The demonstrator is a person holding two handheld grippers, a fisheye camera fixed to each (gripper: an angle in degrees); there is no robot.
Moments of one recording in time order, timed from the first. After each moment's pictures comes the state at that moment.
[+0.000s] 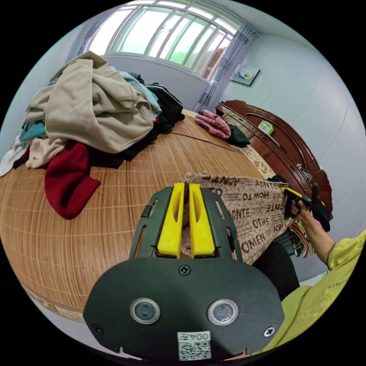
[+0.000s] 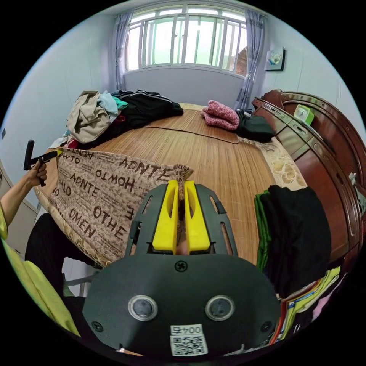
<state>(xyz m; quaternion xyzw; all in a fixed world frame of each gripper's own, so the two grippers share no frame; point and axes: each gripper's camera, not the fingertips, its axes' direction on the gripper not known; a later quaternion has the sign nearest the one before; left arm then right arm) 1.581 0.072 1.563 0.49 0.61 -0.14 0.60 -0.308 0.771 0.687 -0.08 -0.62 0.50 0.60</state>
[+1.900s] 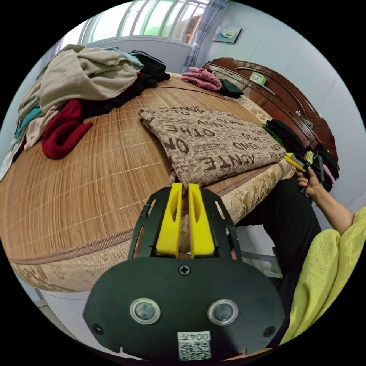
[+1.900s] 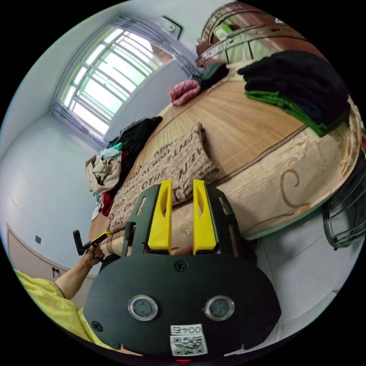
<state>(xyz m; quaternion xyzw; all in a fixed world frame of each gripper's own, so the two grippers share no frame) 1.636 0.221 1.534 0.45 0.58 -0.02 0.68 -0.379 0.974 0.504 -0.17 -0.63 0.70 0.28</state>
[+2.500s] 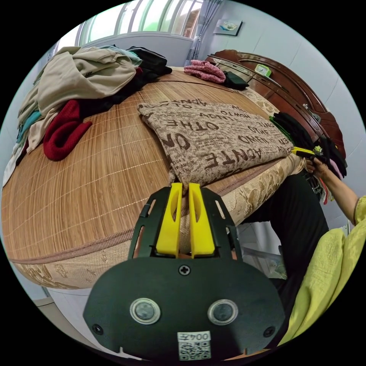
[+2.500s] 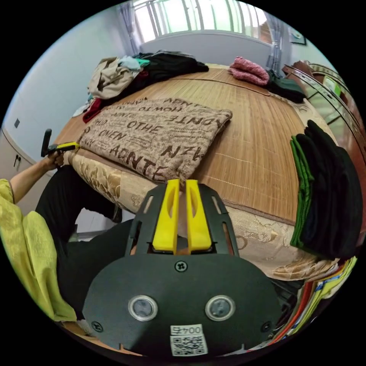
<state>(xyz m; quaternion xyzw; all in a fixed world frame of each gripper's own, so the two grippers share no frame) 1.620 0.228 1.511 0.43 0.55 -0.02 0.71 -0.364 0.935 0.524 -0.08 -0.75 0.40 0.52</state>
